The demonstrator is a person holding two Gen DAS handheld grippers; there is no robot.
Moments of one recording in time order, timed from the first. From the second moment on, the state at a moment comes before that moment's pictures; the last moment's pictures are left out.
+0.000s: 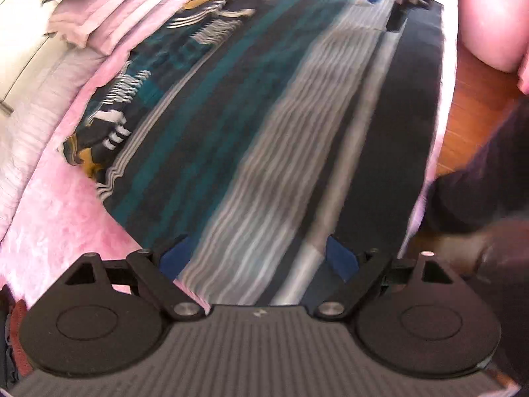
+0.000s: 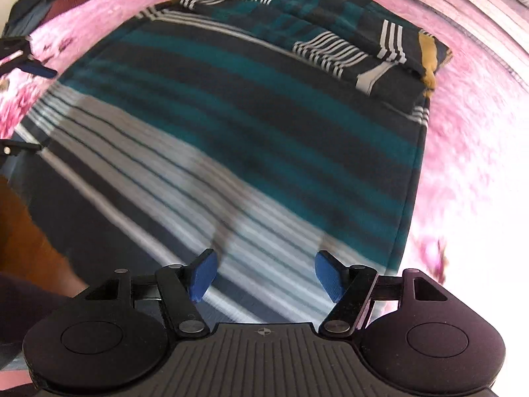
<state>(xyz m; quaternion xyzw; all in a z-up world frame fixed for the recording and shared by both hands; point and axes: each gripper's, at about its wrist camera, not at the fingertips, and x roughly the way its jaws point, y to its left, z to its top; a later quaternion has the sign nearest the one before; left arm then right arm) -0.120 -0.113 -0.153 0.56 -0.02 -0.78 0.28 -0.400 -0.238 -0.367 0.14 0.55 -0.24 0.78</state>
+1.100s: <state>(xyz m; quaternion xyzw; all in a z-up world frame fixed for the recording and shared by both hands) -0.139 -0.096 -0.107 0.57 -0.08 -0.77 0.27 -0.374 -0.112 -0.358 -0.02 0.49 -0.12 0.86</state>
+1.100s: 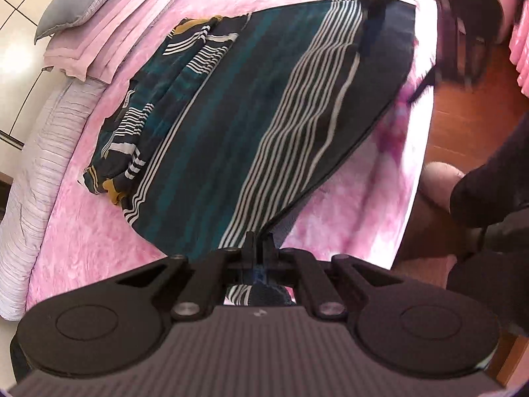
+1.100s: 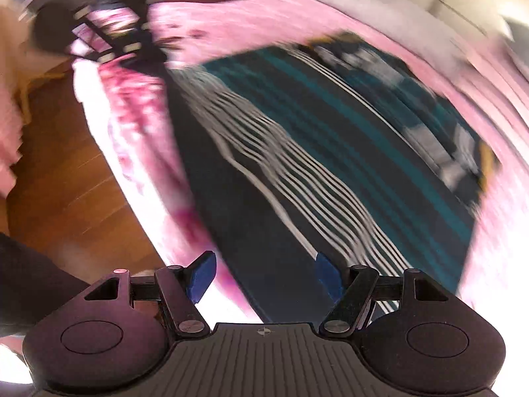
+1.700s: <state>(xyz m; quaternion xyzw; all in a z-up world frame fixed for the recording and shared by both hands) -0.170 -0.052 -0.156 0.59 -0.14 -0.74 0.30 -0.347 -0.135 -0.330 -0.05 0.51 -0.12 0.85</state>
